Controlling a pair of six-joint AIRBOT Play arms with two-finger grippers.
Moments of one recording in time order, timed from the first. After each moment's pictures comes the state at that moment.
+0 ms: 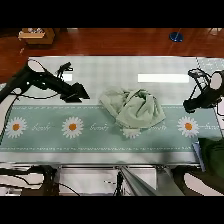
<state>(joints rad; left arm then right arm) -0.07 -1.60 1.22 0.80 -1.29 -1.31 -0.05 -1.19 1.03 -1.79 1.33 1.42</state>
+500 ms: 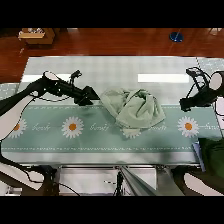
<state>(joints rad) -0.11 -1.76 1.21 0.59 -1.18 -1.22 -0.05 -1.19 1.02 -1.72 1.27 1.42</state>
